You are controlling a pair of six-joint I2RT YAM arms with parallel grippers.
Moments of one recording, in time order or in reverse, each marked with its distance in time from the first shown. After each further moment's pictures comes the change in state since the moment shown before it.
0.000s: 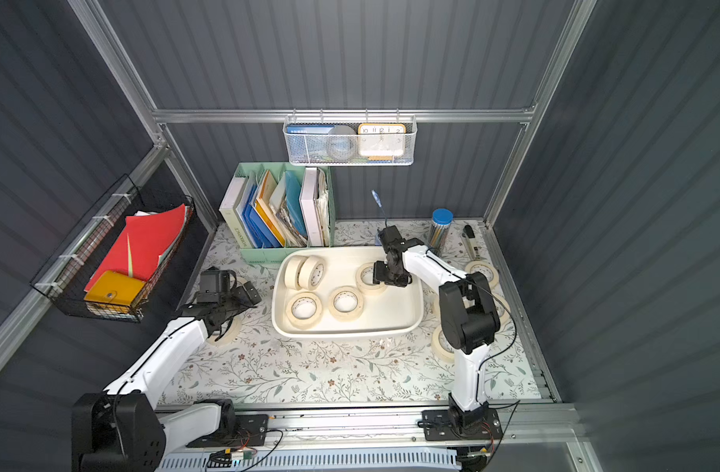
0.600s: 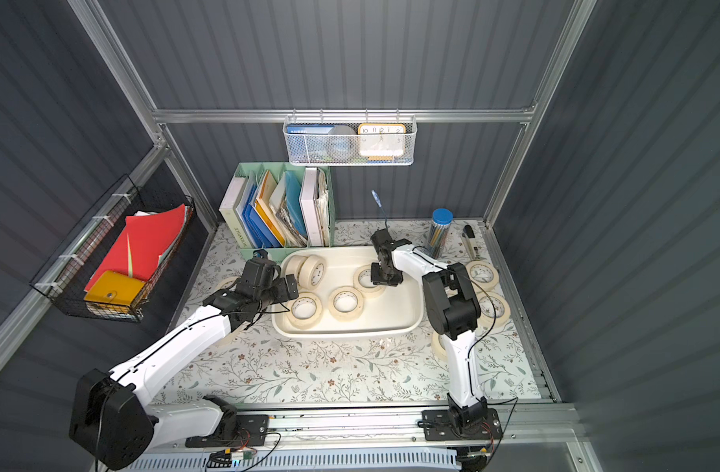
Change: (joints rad) left arm -0.353 0.087 0.178 -0.023 -0.163 0.024; right arm 0.017 0.147 0.088 0.023 0.081 0.010
